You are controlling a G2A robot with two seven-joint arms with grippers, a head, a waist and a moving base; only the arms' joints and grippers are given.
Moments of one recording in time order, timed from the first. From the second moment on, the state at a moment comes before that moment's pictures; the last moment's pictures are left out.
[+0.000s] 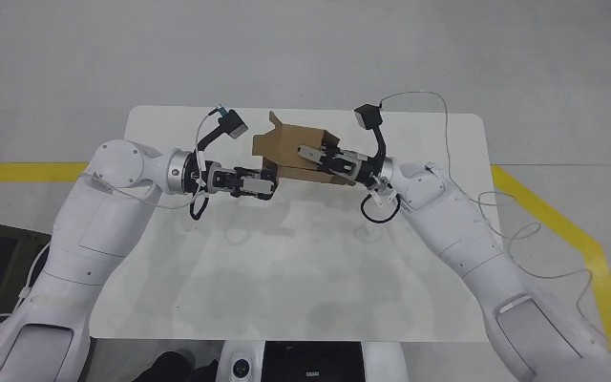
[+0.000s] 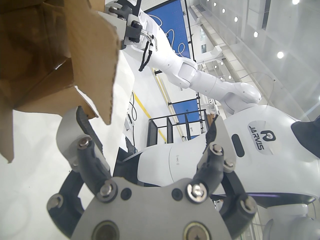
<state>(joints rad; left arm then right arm) 0.75 -0.95 -1.08 -1.41 -0.56 -0.31 -1.39 -0.60 -1.29 0.74 -0.98 0.27 -0.90 0.61</state>
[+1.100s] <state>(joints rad) 0.73 -0.96 -1.07 -1.39 -0.57 -0.31 -1.40 -0.62 -1.33 0.74 -0.99 0.34 -0.93 0.71</state>
